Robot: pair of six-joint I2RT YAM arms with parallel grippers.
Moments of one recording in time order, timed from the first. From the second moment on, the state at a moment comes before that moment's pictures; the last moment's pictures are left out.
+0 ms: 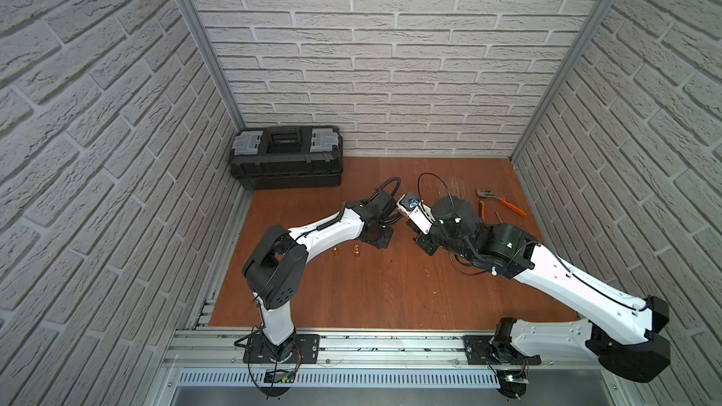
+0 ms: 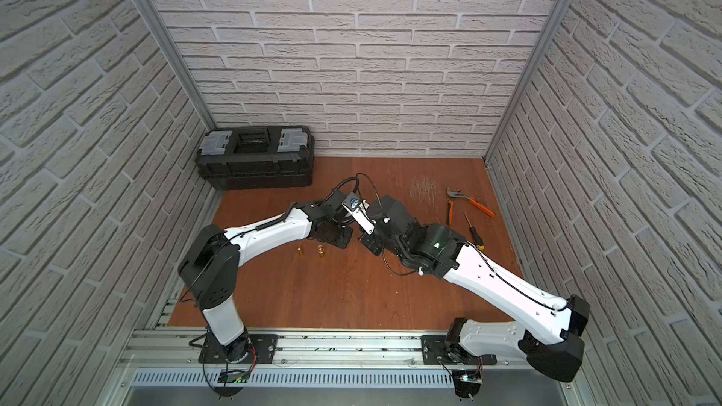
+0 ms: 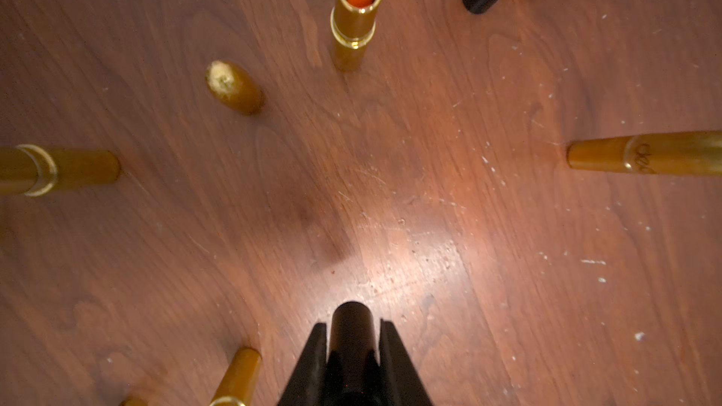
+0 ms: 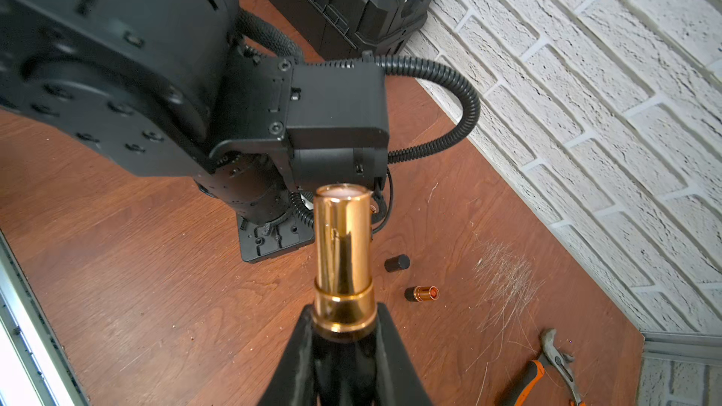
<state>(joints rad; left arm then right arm) -0.79 1.80 1.31 -0.70 -0.03 -0.30 0.91 1.19 1.31 -0.79 0.33 -0.16</state>
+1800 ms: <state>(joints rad) -0.35 1.40 1.23 -0.67 0.62 -0.53 0.91 1.29 1.22 -0.68 0.24 -0.11</state>
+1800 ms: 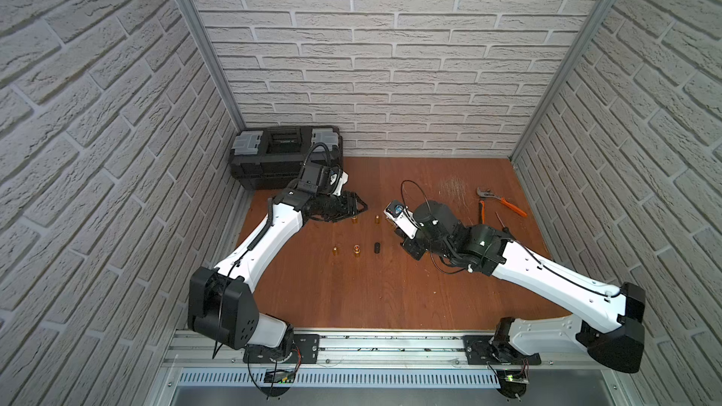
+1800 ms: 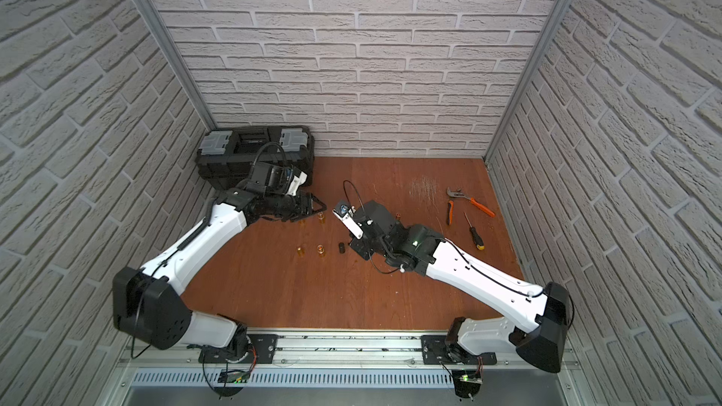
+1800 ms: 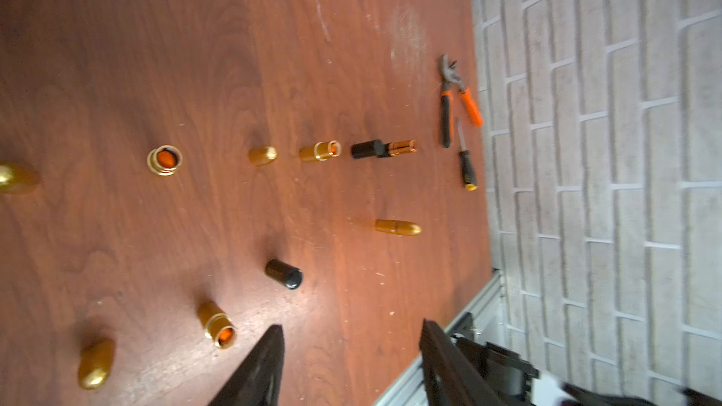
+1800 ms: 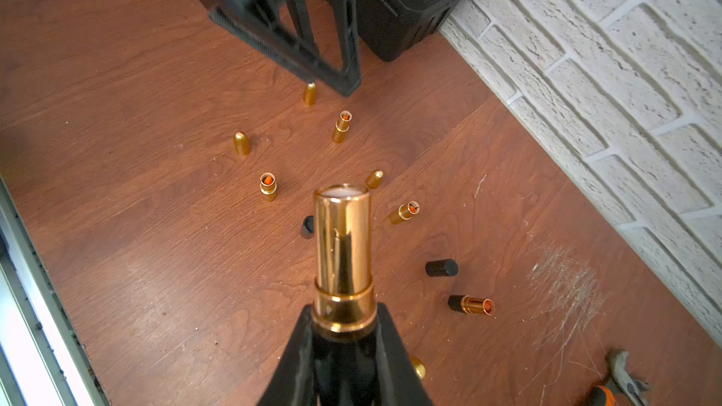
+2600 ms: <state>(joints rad) -0.43 1.37 1.24 -0.77 0.83 -0.52 0.91 1.42 1.26 -0.59 0.18 -0.12</state>
